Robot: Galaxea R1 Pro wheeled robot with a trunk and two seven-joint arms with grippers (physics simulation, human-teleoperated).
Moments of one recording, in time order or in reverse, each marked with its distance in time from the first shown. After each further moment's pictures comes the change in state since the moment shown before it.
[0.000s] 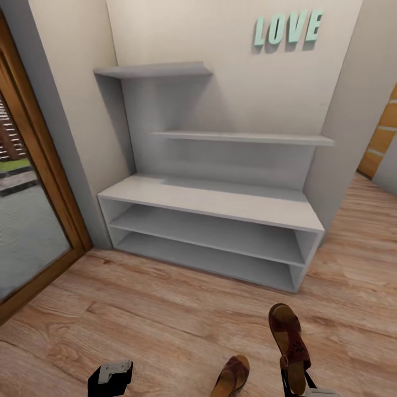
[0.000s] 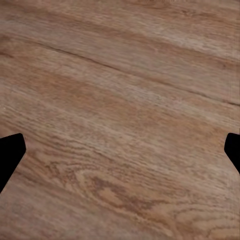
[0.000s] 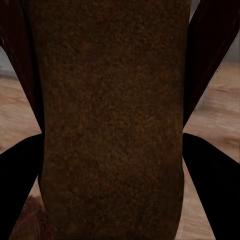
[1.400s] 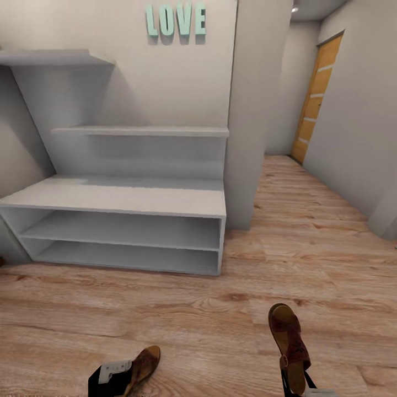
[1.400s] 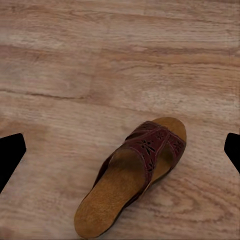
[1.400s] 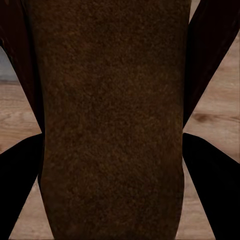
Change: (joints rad) left arm 0.000 0.000 0.000 0.000 -0.011 -0.001 -0.001; right arm 0.000 0.001 0.000 0.000 0.000 0.000 0.000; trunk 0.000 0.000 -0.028
